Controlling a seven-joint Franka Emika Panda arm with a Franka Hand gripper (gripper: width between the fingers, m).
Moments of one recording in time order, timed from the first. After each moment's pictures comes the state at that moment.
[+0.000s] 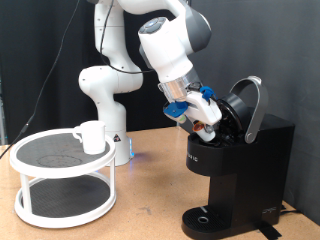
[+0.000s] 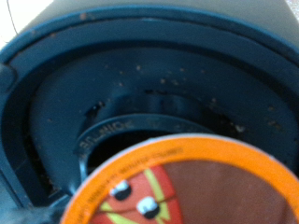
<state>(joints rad) 0.17 -0.10 -0.11 -2.30 0.63 2.25 2.02</state>
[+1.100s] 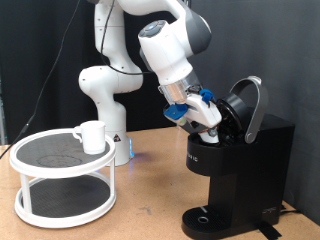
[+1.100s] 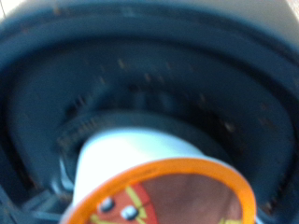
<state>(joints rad) 0.17 -0.11 -0.11 -2.31 0.66 2.22 1.98</state>
